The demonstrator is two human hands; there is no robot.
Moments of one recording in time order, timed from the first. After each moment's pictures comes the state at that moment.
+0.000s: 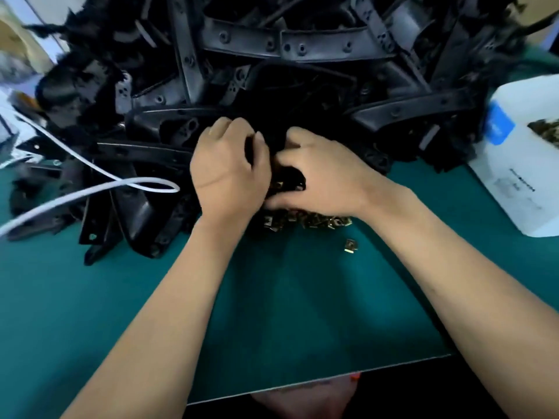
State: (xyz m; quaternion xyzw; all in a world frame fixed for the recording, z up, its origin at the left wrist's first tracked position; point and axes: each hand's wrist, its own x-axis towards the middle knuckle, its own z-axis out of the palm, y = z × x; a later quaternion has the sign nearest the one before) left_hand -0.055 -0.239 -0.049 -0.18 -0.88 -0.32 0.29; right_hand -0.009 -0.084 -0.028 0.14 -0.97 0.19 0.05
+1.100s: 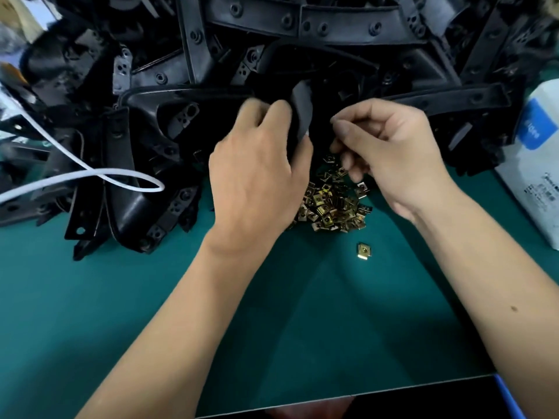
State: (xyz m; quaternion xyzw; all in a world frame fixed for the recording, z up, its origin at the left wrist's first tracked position) left_hand -0.024 -0.225 -0.030 -0.23 -0.88 -0.28 0.30; right_hand -0.004 -0.051 -0.045 -0.01 -0.71 0.69 0.16
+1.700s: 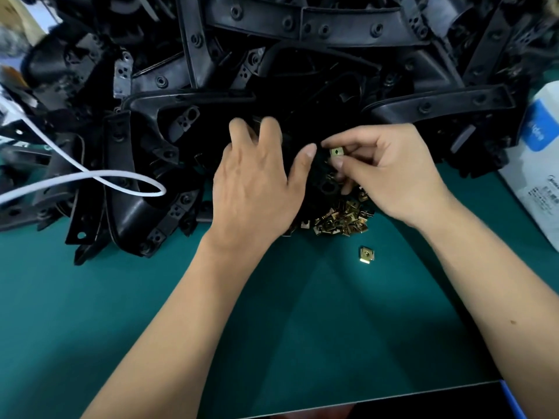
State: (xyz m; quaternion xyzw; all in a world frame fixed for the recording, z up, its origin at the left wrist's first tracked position) left_hand -0.034 -0.231 -0.048 -0.20 -0.93 -0.24 0.17; right_hand -0.002 -0.042 -0.060 0.01 -0.82 0.55 0.14
